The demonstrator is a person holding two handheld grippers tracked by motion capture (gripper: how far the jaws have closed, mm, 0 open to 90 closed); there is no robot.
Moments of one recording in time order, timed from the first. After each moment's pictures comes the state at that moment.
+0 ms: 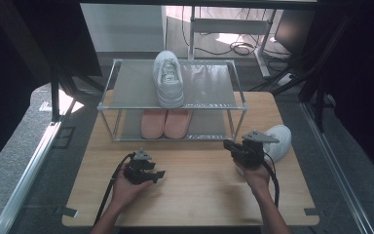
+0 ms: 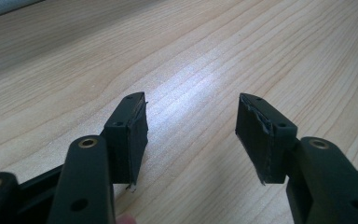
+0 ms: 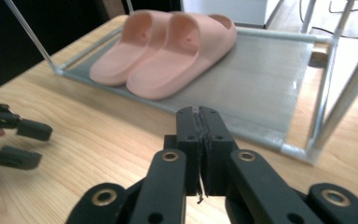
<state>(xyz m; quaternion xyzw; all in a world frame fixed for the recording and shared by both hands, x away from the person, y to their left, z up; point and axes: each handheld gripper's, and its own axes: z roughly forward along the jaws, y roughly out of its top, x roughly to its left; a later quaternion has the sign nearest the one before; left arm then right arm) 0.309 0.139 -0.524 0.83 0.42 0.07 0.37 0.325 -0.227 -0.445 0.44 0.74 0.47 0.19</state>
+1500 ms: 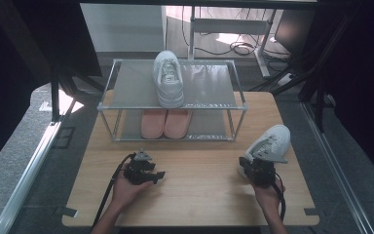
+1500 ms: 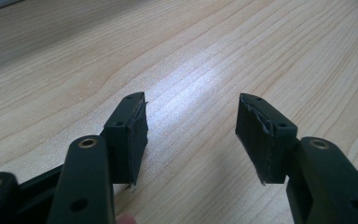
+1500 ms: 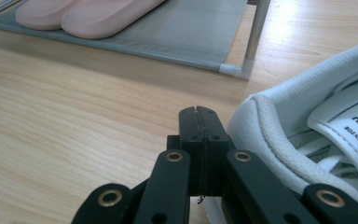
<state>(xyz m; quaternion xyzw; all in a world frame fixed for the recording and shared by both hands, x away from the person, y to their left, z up) 0.309 0.138 -0.526 0.83 0.42 0.06 0.36 0.289 -0.263 -0.483 0.50 0.73 0.40 0.23</state>
